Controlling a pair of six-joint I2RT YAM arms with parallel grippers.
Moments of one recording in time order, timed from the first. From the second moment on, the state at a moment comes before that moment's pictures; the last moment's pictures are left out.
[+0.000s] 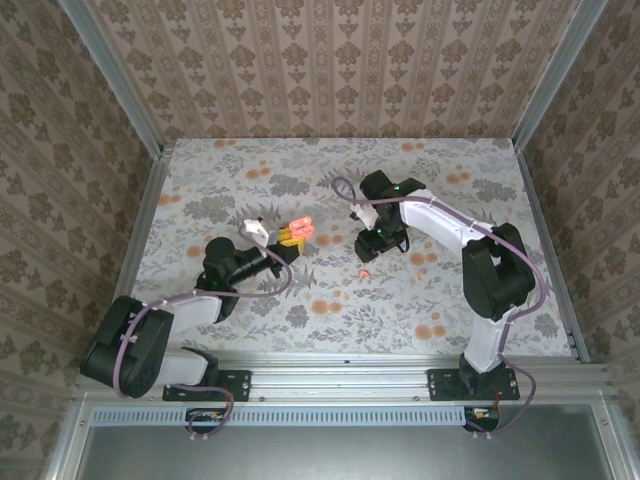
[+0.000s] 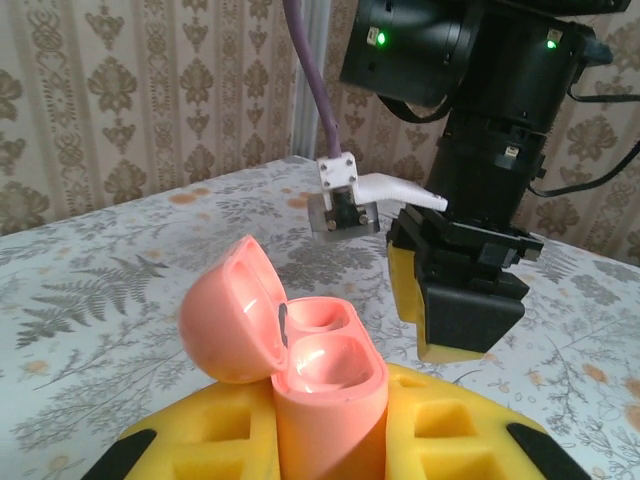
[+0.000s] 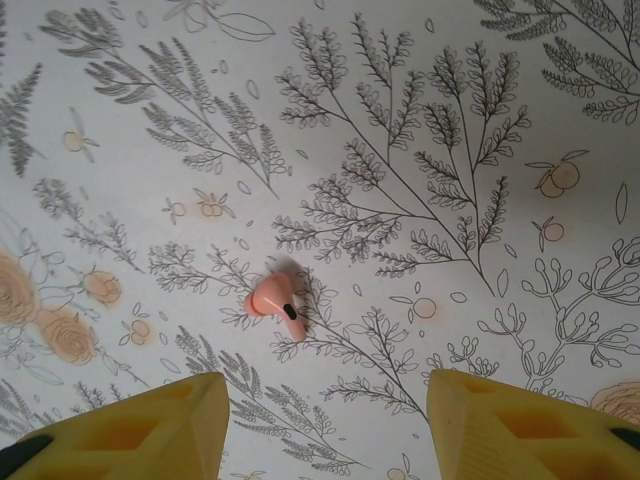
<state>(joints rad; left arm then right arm) -0.43 1.31 0.33 0.97 0.66 -0.11 0.47 1.86 1.45 -1.01 -0.14 -0.07</state>
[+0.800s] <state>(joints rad) -0.38 1.15 0.29 0.78 0.61 -0.07 0.60 2.01 1.46 -0.95 -0.07 -0.20</state>
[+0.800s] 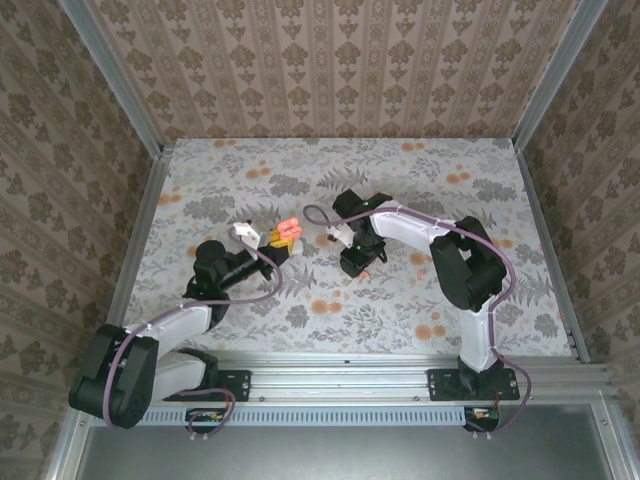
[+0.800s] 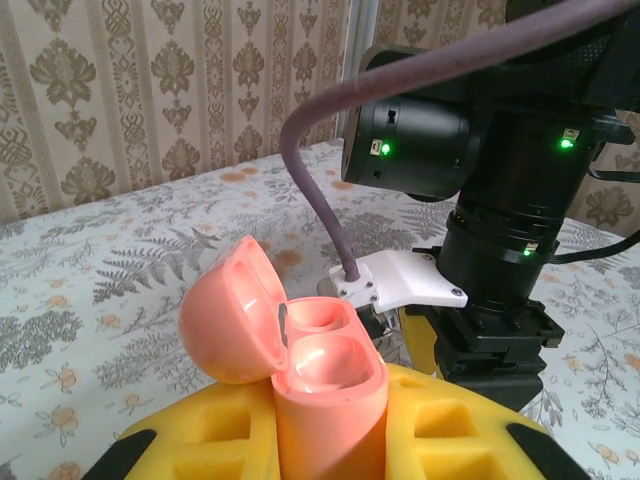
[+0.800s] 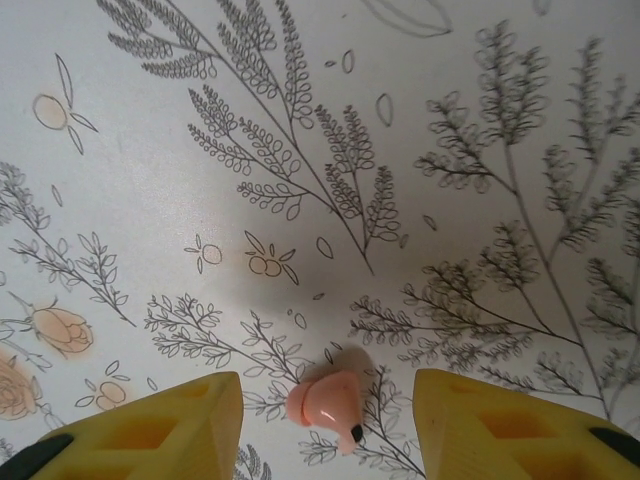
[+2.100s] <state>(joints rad) -0.39 1.24 0.29 0.78 0.60 -0.05 0.58 1.87 1.26 -0.78 -0.03 -0.15</state>
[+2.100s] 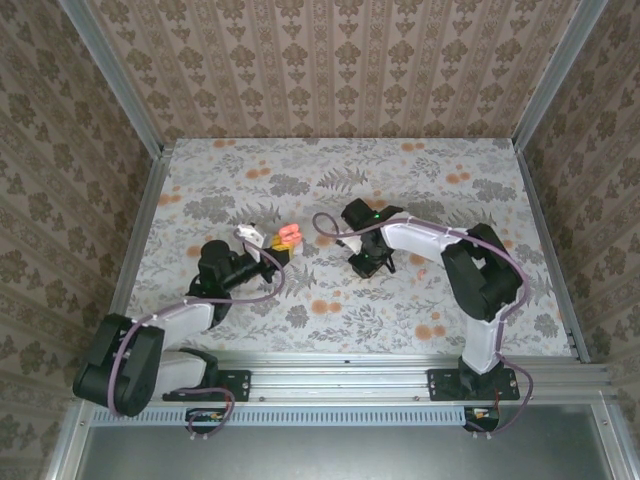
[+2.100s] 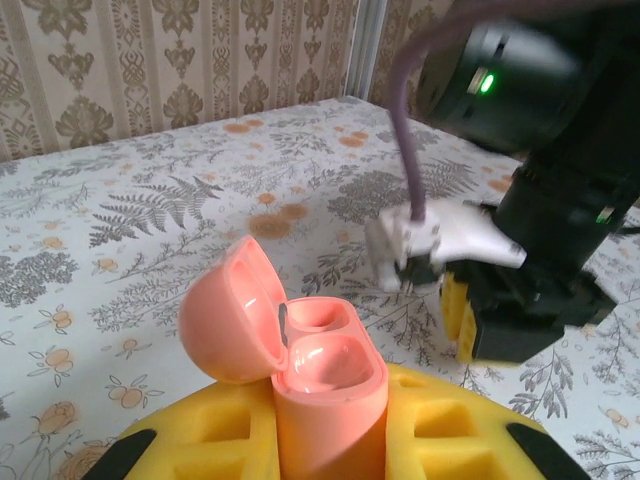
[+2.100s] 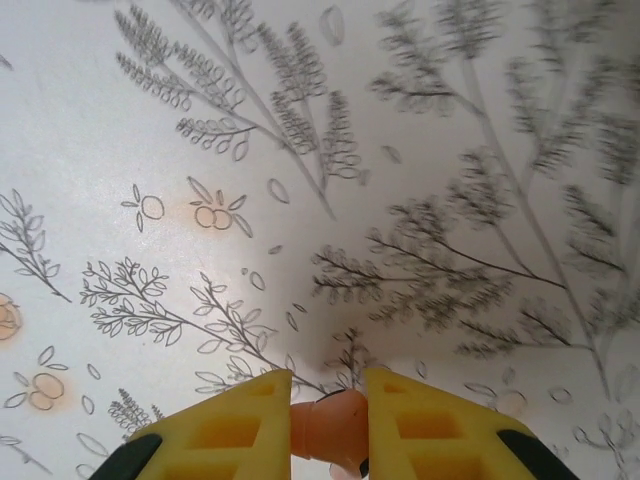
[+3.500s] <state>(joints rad) -0.58 1.74 0.52 1.17 0.58 -0.12 0.58 1.47 0.84 0.32 -0.27 0.51</state>
